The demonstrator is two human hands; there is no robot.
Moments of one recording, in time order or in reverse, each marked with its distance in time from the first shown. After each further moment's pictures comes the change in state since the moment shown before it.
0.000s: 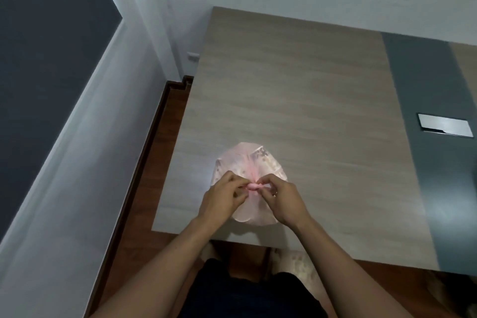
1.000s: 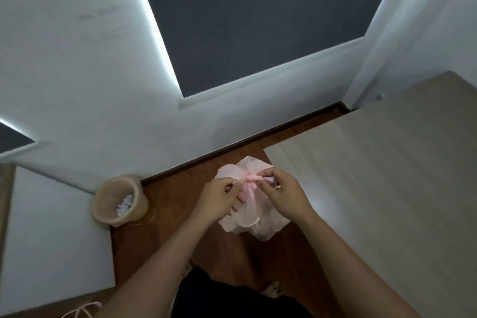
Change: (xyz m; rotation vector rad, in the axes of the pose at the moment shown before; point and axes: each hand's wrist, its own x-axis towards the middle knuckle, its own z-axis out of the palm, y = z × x) left_hand -0.360 0.053 0.058 -0.566 0.833 -0.760; right_hand -0.171 -0.068 0.092 -0.053 -0.783 -0.716
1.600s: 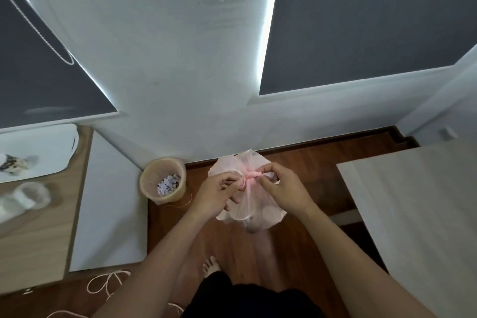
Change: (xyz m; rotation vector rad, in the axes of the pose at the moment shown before) left_hand -0.043 -0.157 -0.213 -0.359 0.191 -0.109; right_hand 0.062 -0.133 0.222 -0.087 -0.185 -0.103
